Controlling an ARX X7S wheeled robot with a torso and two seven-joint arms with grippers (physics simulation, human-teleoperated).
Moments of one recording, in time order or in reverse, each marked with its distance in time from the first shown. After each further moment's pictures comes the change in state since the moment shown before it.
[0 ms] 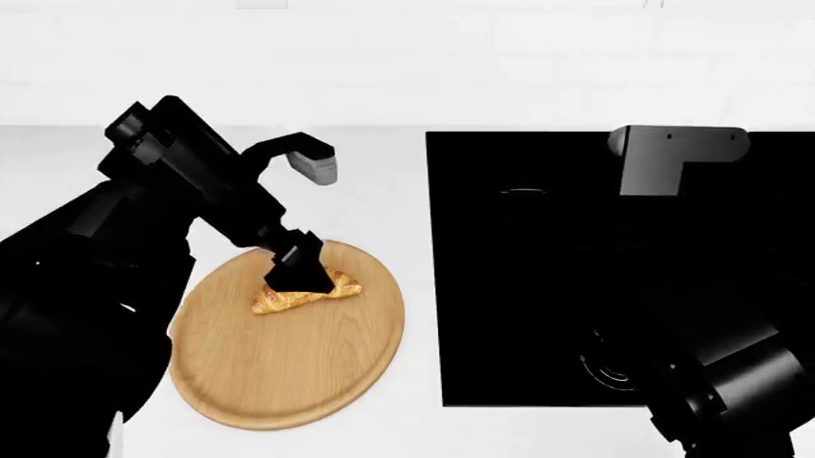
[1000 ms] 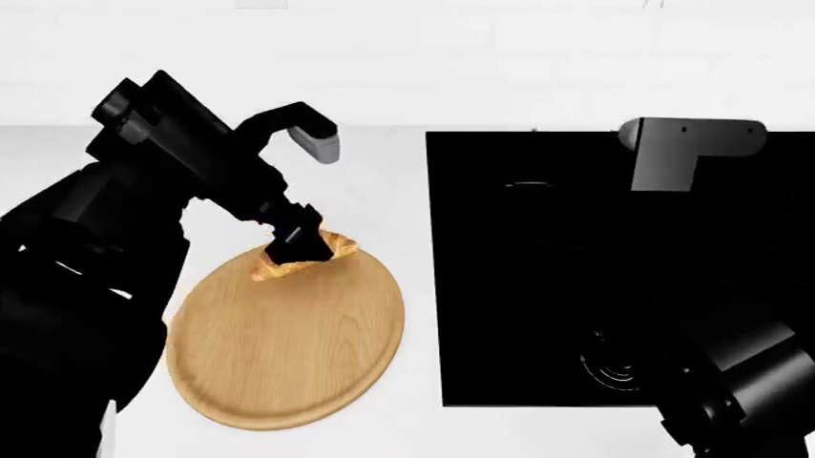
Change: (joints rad) left arm -0.044 0.003 -0.035 0.000 -0.009 0.059 -0.108; right arm 0.003 0.015 0.012 -0.048 0.038 0.013 0.020
